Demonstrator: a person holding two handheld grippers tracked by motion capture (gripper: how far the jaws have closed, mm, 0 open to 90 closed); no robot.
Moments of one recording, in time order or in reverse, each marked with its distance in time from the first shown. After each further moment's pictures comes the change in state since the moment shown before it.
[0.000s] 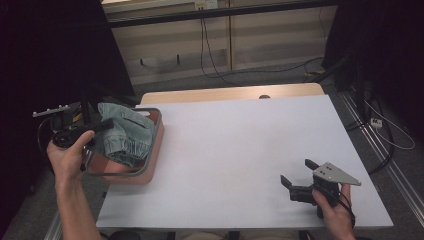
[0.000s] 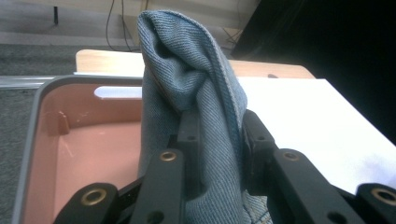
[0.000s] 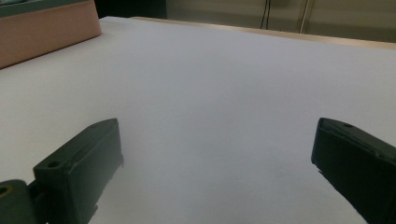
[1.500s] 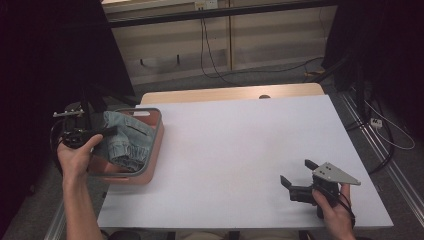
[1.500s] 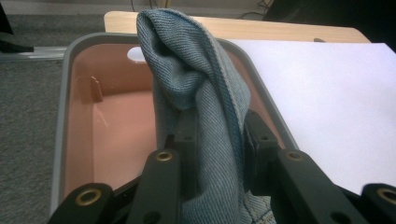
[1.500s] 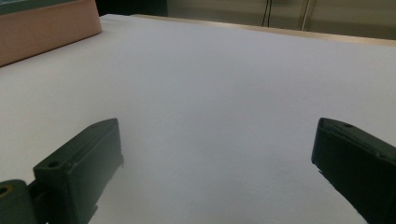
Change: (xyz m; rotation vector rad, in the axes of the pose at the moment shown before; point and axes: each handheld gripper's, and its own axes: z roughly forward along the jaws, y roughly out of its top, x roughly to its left) left arm 0.022 -0.013 0.028 0.138 0.114 0.017; right arm 0.000 -0.001 0.001 0.008 0.003 0.003
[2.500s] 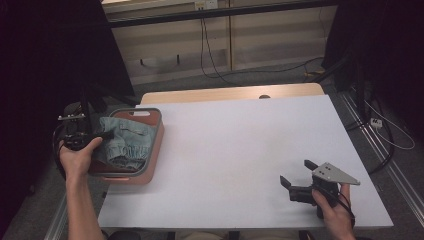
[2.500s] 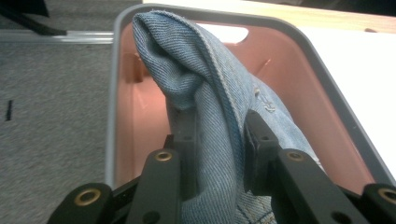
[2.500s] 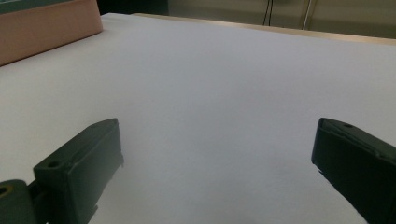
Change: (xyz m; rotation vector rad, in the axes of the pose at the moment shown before) left arm 0.025 -0.012 0.021 0.035 0.085 -0.037; right arm 0.000 0.000 0.001 0.002 0.004 -0.007
